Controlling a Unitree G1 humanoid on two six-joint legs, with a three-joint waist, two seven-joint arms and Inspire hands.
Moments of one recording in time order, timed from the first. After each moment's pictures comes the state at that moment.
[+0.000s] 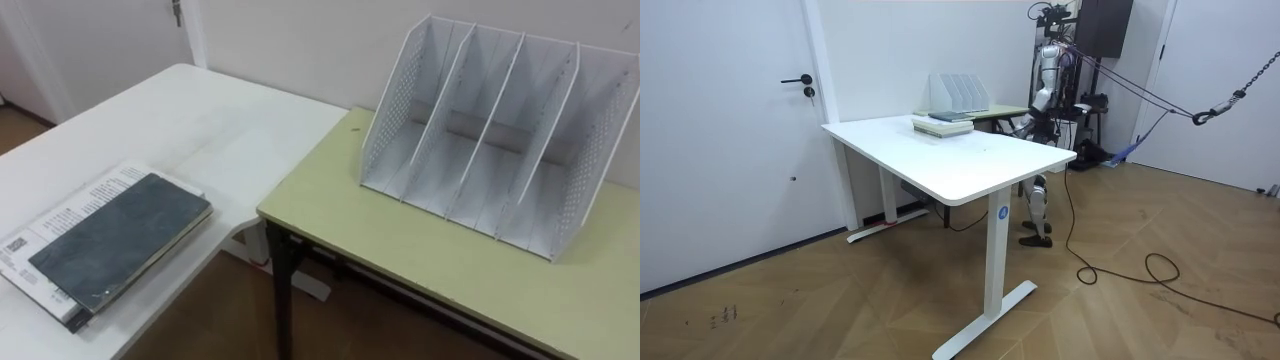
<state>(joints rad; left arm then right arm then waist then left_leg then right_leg) 0.10 0.22 -0.18 0.88 0.56 0.04 -0.09 0.05 -0.26 0.09 1.24 0.17 -0.04 0.27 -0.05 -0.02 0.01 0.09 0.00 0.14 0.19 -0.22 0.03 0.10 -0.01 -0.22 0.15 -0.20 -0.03</state>
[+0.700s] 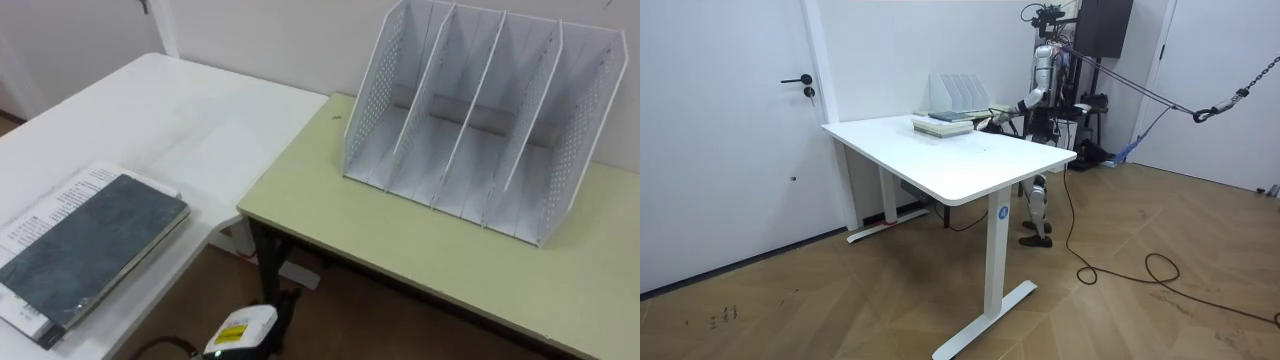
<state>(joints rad) 0.06 0.24 -0.34 0.28 0.92 -0.04 -0.02 0.02 -0.26 0.12 1.24 0.15 -0.07 0.28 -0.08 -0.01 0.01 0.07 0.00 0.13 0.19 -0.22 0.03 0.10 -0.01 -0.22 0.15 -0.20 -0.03</state>
